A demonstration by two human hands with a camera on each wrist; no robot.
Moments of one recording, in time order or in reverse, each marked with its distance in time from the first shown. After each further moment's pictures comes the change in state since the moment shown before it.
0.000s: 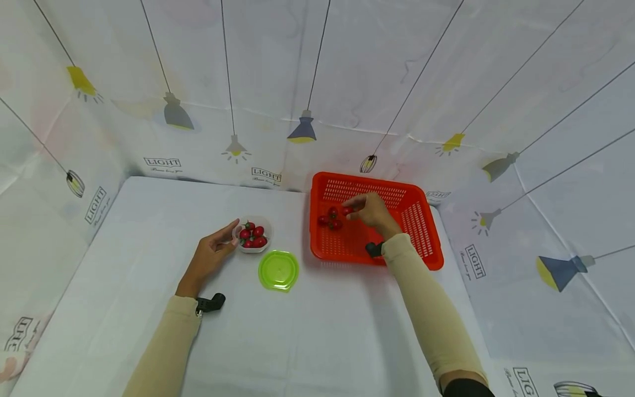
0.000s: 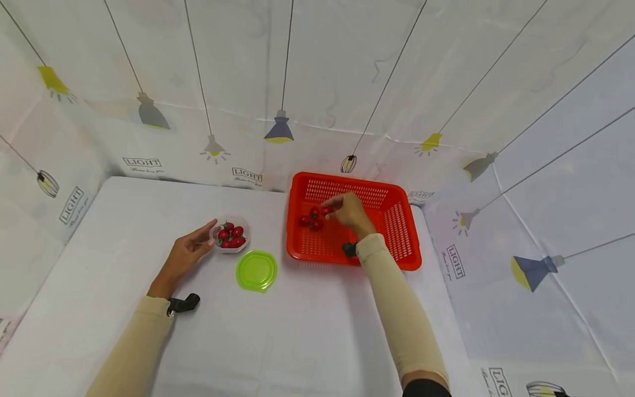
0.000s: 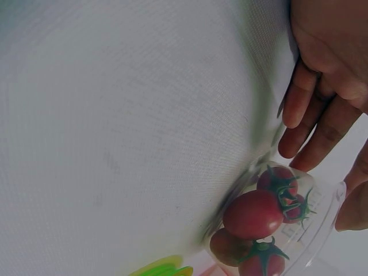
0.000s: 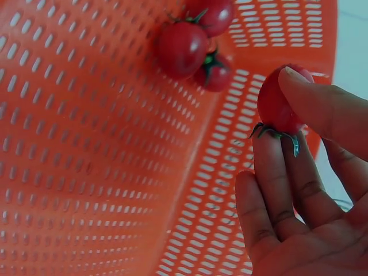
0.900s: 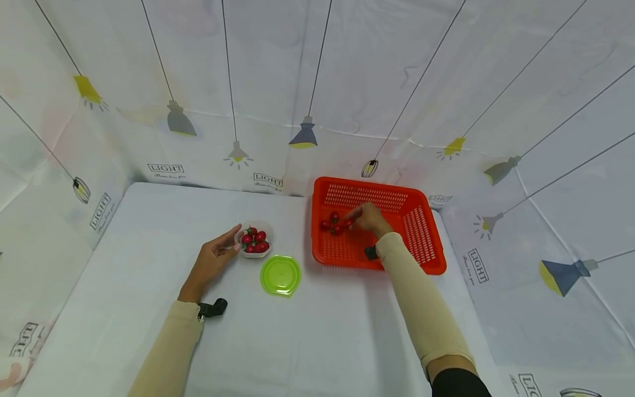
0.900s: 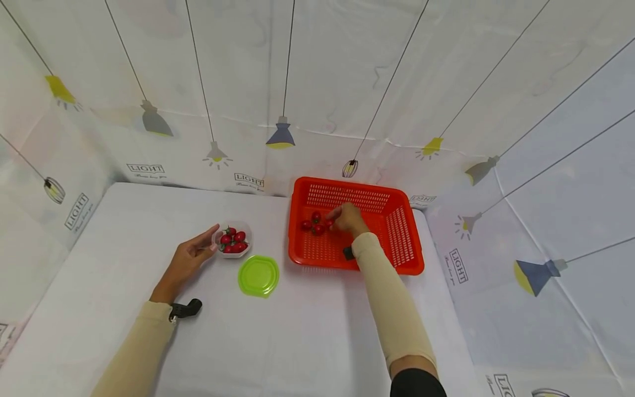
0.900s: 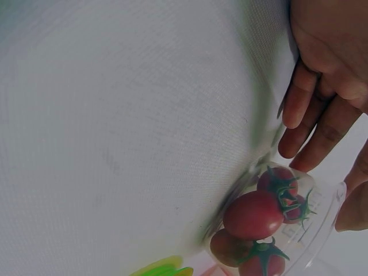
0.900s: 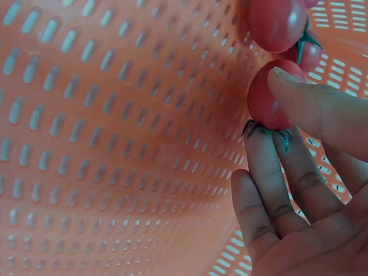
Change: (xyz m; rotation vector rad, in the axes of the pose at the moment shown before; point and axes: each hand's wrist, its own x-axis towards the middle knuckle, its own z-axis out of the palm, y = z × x) left_hand -0.001 -0.001 0.000 -0.014 0.001 0.001; right_hand 0.036 0.034 0.010 -0.160 -0.014 0.101
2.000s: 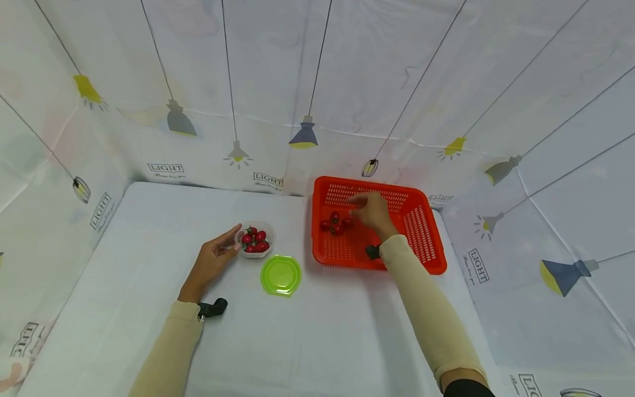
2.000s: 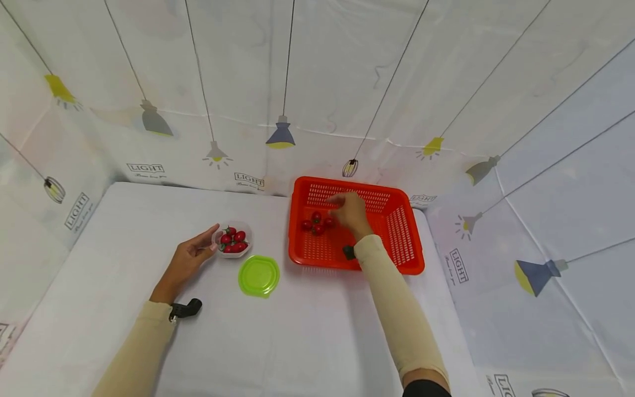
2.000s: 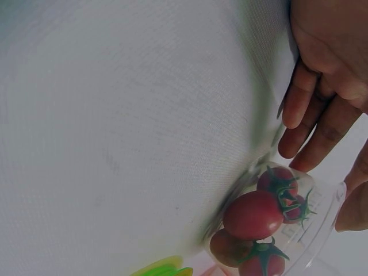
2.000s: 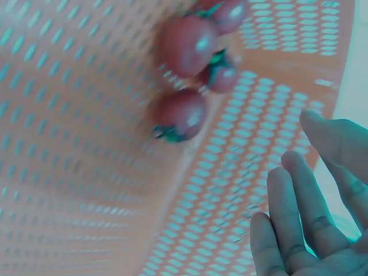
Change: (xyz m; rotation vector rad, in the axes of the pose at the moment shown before) left_hand -0.001 -0.001 0.001 -0.006 0.006 0.014; right_hand -0.017 -0.019 -0.008 -0.019 0.221 -0.192
